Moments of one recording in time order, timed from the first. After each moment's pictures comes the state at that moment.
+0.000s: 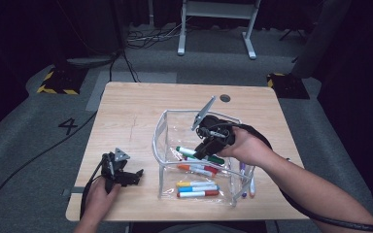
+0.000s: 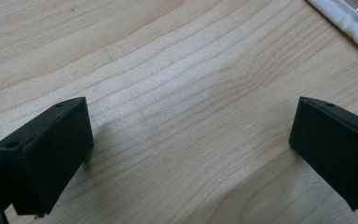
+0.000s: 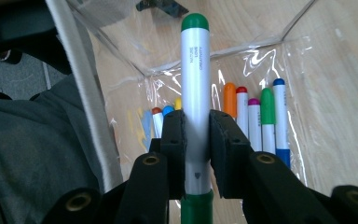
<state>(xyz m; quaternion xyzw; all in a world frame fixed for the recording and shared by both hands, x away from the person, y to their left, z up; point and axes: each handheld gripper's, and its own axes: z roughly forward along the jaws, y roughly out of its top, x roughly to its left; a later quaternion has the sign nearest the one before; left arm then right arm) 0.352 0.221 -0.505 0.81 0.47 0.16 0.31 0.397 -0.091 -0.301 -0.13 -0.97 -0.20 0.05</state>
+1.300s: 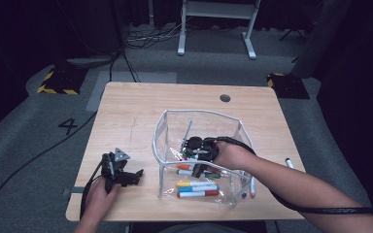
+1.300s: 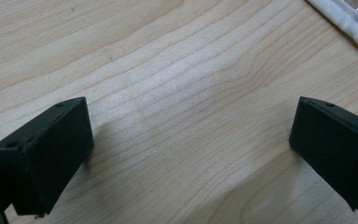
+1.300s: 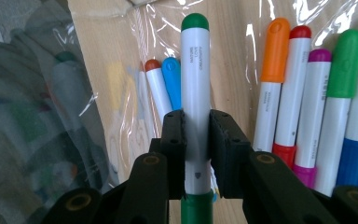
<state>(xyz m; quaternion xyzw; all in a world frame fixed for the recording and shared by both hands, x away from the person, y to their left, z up) 0.352 0.221 -0.505 0.81 0.47 0.16 0.31 0.404 -0.063 -0.388 -0.10 -0.99 -0.08 0.11</state>
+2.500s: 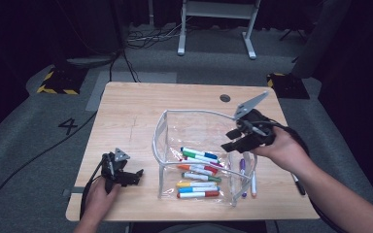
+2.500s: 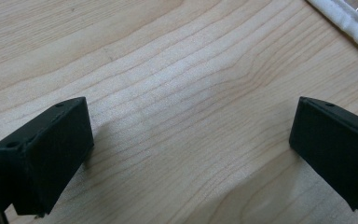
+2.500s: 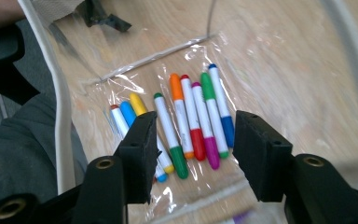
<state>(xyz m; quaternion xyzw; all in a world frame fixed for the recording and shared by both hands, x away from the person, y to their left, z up) 0.352 0.221 -0.505 0.81 0.47 0.16 0.31 0.388 -0.183 -0.275 -0.21 -0.93 -0.28 -0.04</state>
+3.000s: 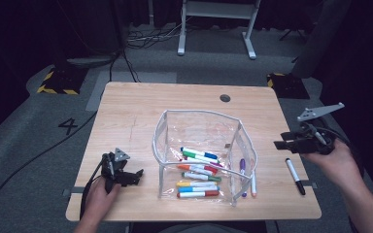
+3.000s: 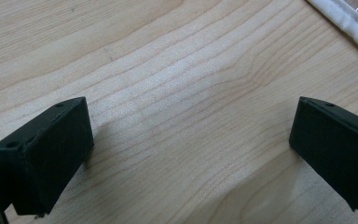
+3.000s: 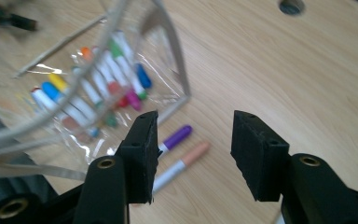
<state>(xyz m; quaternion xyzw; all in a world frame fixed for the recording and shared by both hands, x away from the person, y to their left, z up) 0.352 0.221 -0.505 0.81 0.47 0.16 0.31 0.377 -0.329 -0.292 -0.37 -0.87 -0.30 -0.10</state>
